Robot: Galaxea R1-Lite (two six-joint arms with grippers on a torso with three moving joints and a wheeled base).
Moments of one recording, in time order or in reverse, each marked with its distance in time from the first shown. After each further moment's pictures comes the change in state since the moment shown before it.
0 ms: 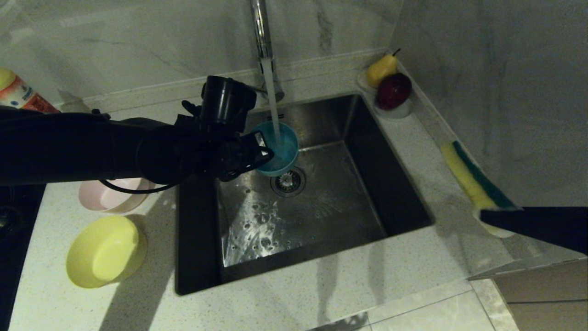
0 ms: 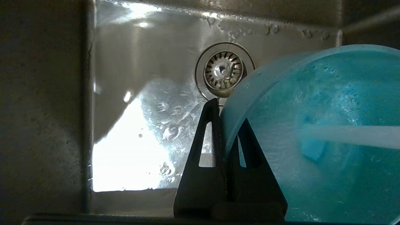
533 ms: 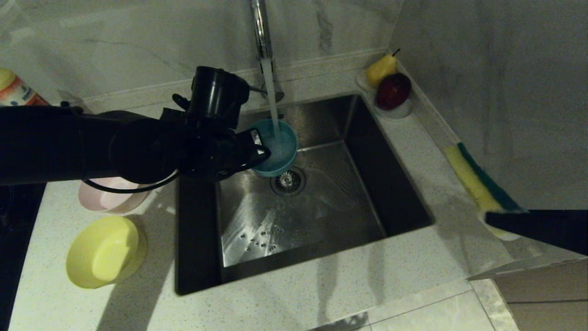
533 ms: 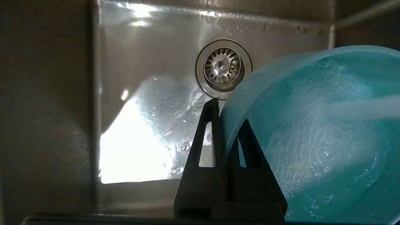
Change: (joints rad) left arm -0.019 -0.068 0.038 0.028 0.004 0.014; right arm 0.000 -0.015 0.011 0.002 0.003 0.024
